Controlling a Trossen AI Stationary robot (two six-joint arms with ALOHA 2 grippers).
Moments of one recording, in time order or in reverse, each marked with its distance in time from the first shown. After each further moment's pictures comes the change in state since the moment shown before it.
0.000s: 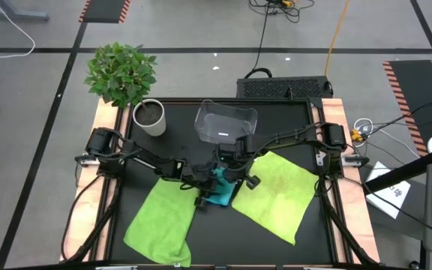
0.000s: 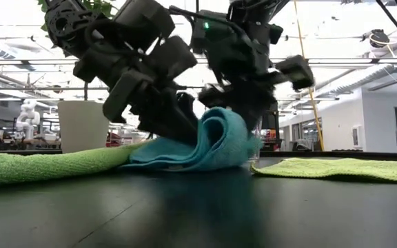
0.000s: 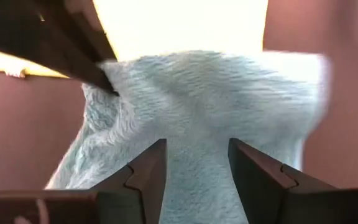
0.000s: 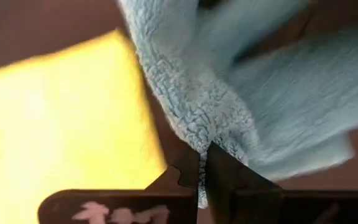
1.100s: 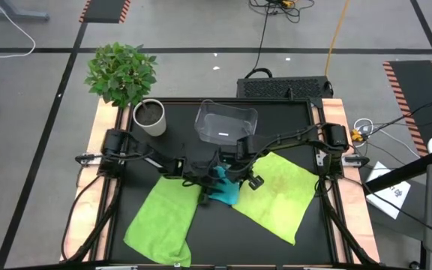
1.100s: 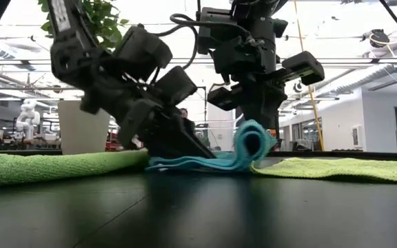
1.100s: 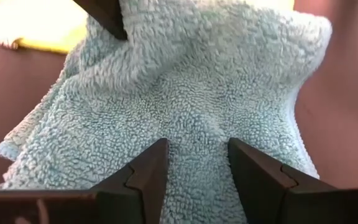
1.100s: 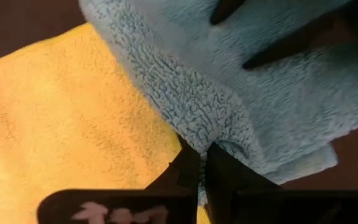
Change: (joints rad) left arm 0.072 0.204 -0.073 0.300 0.108 -0.113; right arm 0.017 -0.023 0.002 -0.074 0.059 0.061
